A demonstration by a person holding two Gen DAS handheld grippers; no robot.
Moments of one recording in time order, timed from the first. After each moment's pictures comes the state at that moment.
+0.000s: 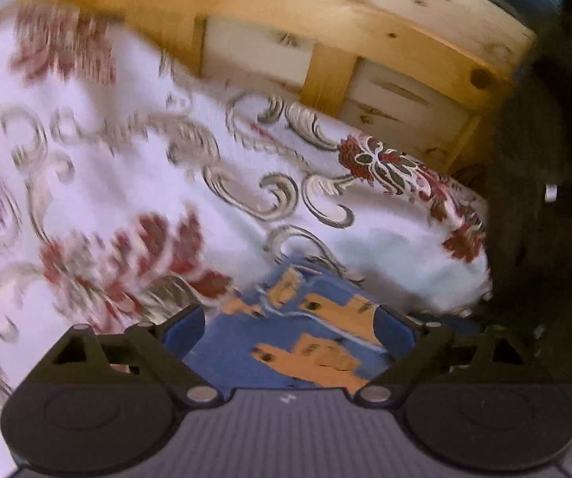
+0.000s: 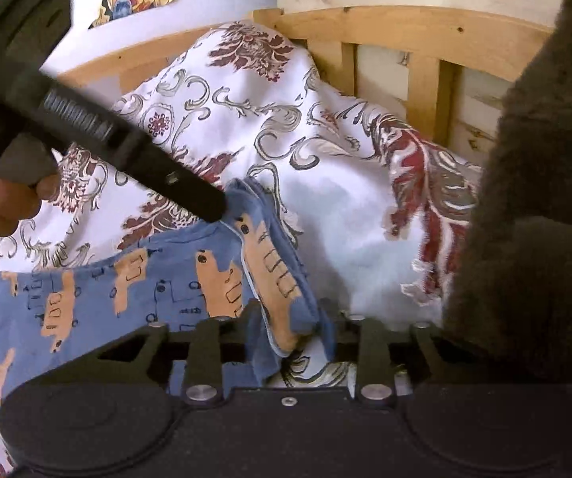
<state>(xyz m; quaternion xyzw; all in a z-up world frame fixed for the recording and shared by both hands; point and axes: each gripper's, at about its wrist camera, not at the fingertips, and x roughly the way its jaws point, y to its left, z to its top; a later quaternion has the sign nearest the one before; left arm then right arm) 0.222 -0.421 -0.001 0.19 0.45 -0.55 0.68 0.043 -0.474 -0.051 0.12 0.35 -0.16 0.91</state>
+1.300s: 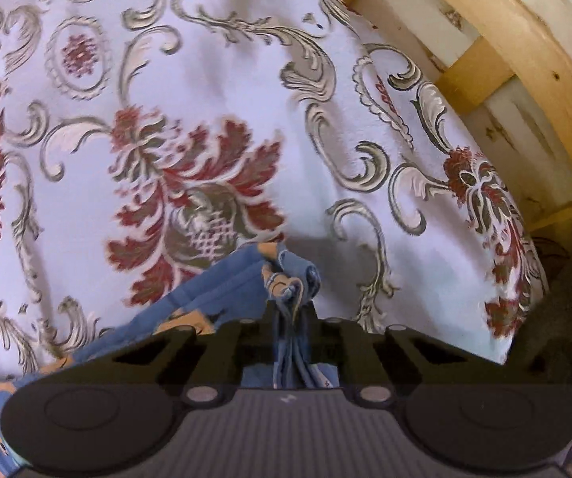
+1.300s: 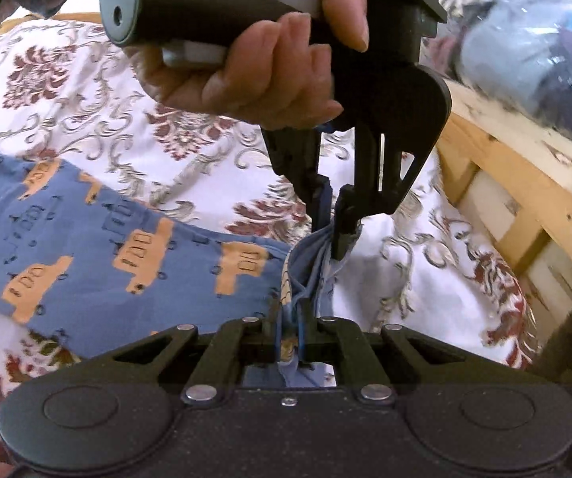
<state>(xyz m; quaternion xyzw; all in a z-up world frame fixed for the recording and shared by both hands) 0.235 -0.421 0.009 0.13 0.61 -0.33 0.70 0.046 -0.373 -0.025 -0.13 0.33 -0.06 0.93</state>
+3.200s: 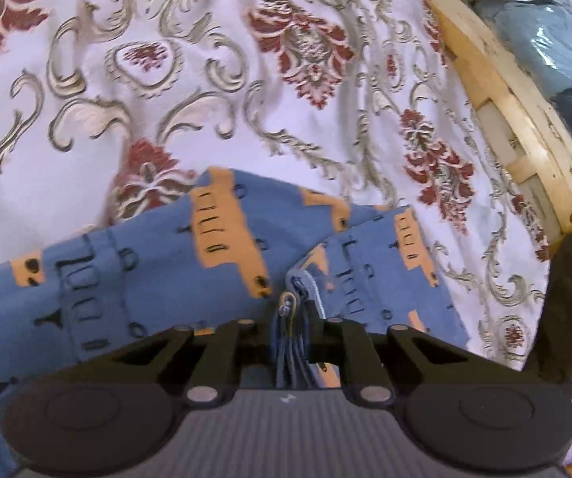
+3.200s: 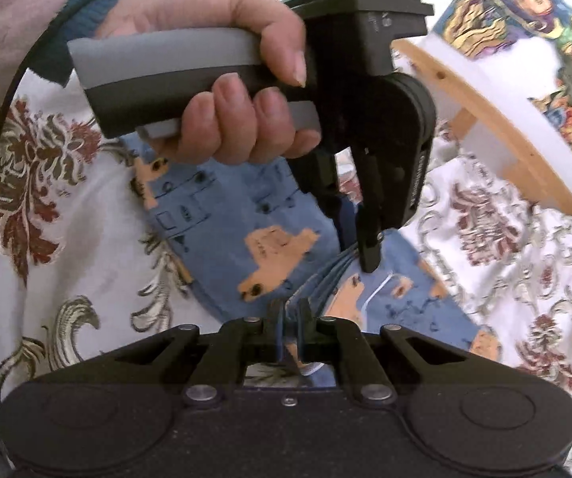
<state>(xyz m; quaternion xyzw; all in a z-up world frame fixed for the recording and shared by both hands) 0.250 -0.030 -0.063 -0.09 0.55 -0.34 0.76 0.056 -0.092 -0.050 -0.27 0.33 0.17 0.89</state>
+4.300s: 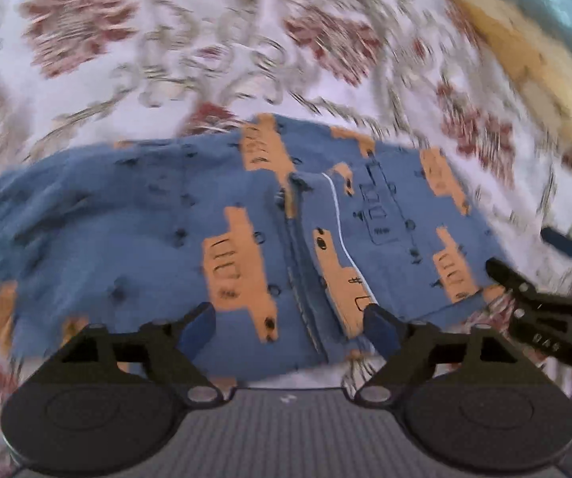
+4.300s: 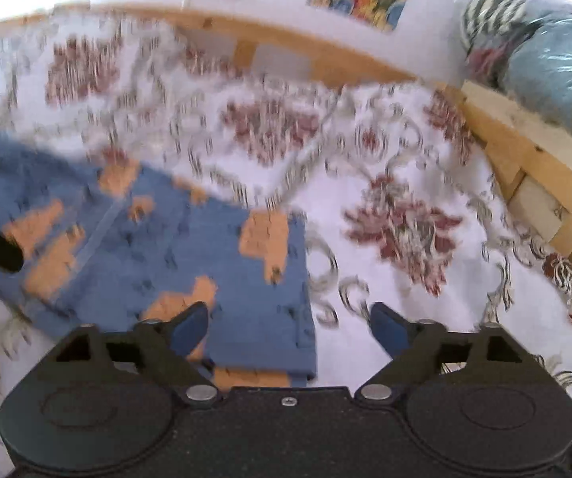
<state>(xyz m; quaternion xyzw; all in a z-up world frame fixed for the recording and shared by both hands) 0.124 -0.014 -0.038 -0.03 0.50 -0.20 0.84 0.050 -0.251 -0.043 -0.10 0.32 -0.06 0.94</state>
